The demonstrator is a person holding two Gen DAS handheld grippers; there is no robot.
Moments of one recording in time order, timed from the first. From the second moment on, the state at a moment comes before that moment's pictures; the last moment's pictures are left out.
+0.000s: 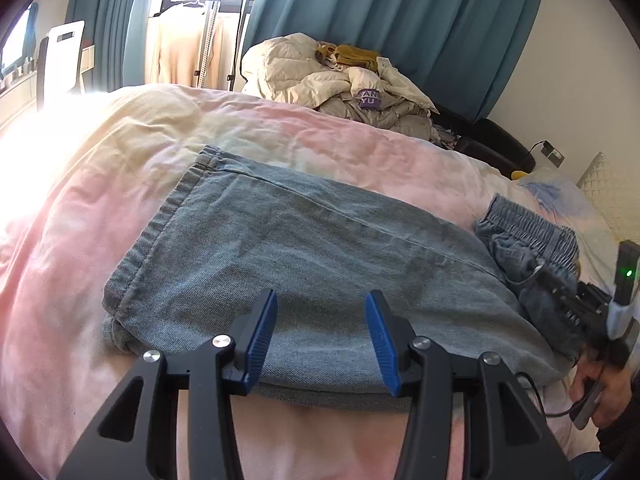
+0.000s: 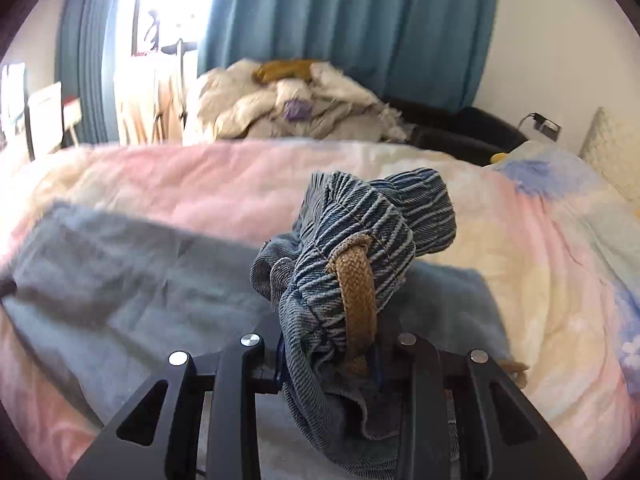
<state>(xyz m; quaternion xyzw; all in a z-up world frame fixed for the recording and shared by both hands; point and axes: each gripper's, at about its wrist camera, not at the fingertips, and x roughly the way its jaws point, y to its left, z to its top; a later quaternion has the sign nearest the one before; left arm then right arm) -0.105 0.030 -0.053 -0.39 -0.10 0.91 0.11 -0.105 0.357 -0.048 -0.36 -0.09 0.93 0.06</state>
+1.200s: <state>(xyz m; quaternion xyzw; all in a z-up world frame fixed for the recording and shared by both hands) -0.098 0.041 -0.057 -0.40 -0.13 0.89 0.17 -0.109 0.315 -0.035 -0.39 0.04 0.92 0.00</state>
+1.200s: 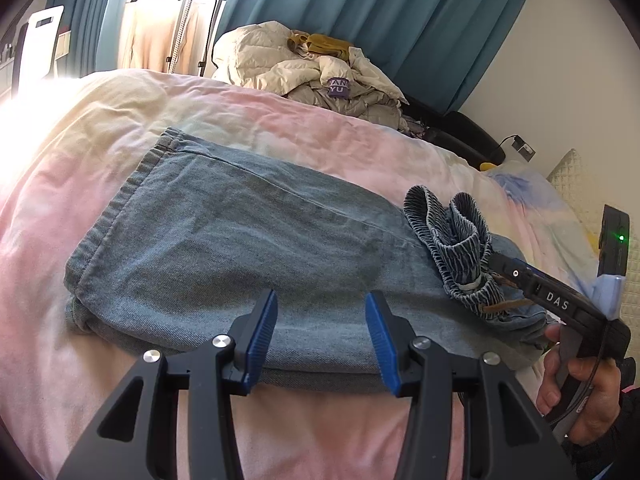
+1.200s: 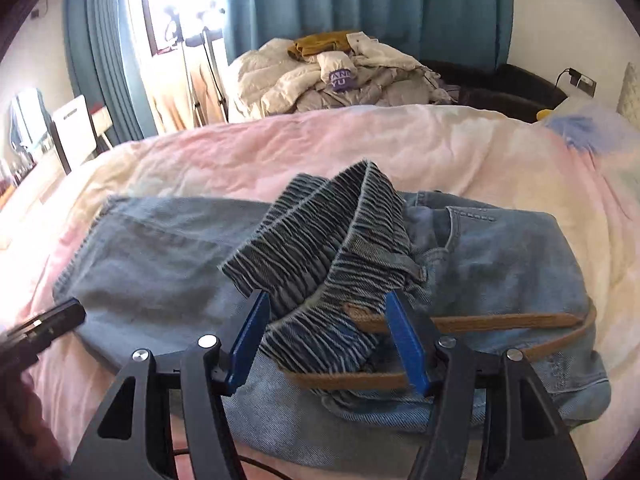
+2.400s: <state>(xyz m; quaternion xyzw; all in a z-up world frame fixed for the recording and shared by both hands) -0.164 0.158 -0.048 -0.39 -0.04 0.85 0.35 -0.205 0.370 -0.063 -0.41 0.18 0.89 0.03</state>
